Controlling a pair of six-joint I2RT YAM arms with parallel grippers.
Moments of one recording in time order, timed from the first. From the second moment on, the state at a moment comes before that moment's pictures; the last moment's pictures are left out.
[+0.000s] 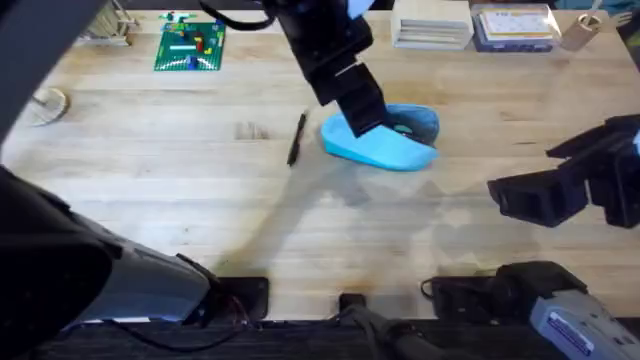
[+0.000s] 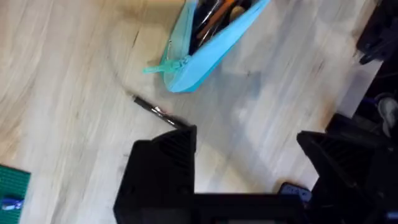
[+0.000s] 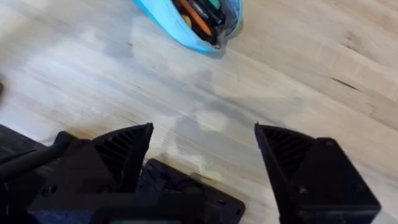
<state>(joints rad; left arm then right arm) -0.57 1.68 1.89 -1.53 0.30 0.57 0.05 0.80 1.19 -1.46 -0.19 -0.31</state>
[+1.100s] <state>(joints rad) -0.35 1.67 1.39 -1.07 0.08 0.13 0.05 0.80 1.19 -1.46 -0.19 -0.31</state>
